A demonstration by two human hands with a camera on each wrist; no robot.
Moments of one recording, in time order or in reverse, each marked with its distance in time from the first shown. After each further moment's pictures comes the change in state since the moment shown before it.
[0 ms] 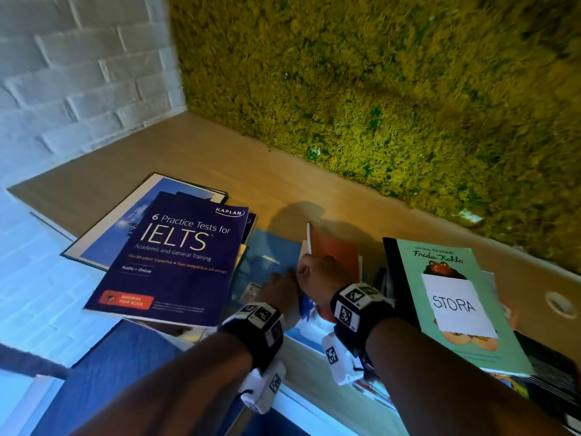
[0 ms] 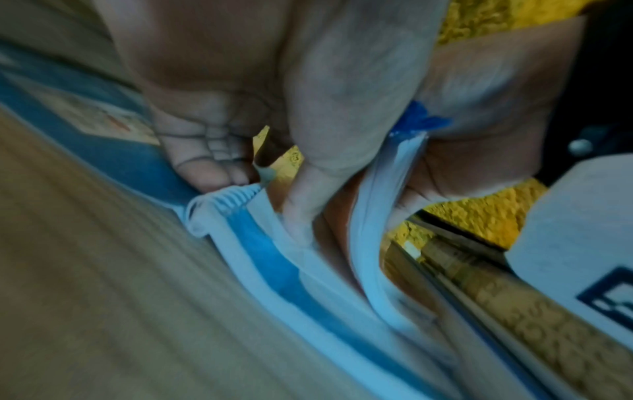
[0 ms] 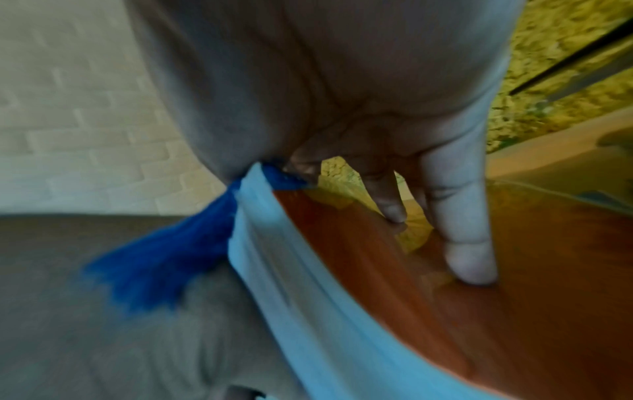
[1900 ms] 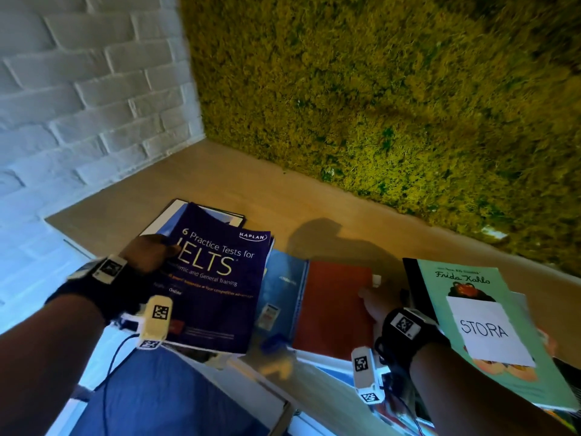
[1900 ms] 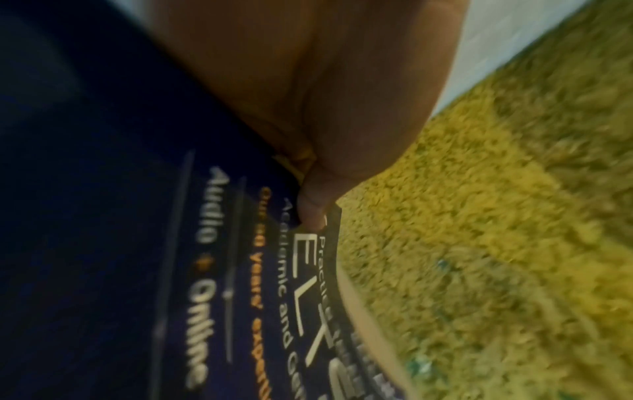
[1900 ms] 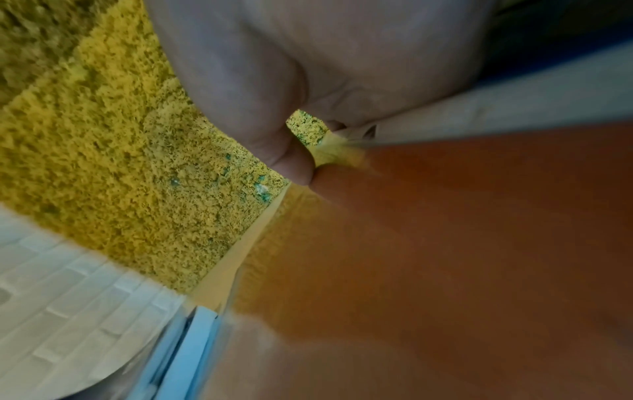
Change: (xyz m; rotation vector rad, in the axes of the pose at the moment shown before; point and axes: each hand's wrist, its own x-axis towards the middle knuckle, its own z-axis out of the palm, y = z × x) left_hand -0.003 -0.195 -0.204 -0.363 0.264 -0.354; right_hand 0.048 0.084 0.013 0.530 0.284 0.533
